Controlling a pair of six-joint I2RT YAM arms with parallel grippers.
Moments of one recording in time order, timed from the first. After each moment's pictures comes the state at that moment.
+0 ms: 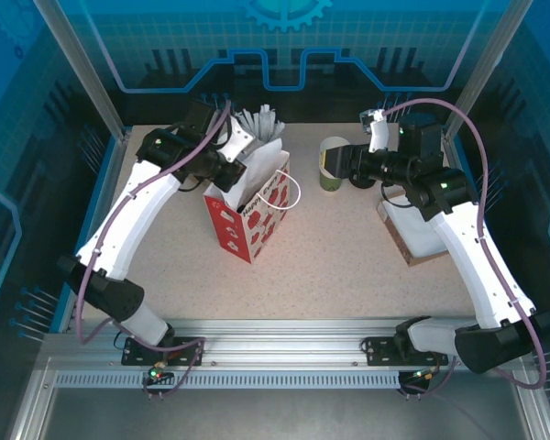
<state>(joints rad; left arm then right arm) -0.42 1.61 1.87 -1.23 0.08 0.19 0.30 1.26 1.49 -0.67 -0.49 0.33</state>
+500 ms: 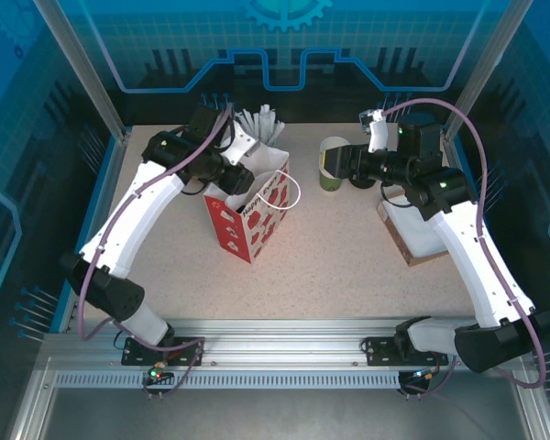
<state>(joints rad) -0.42 1.59 1.83 -1.20 0.15 0.14 0.30 1.26 1.49 -0.68 -0.49 0.33</state>
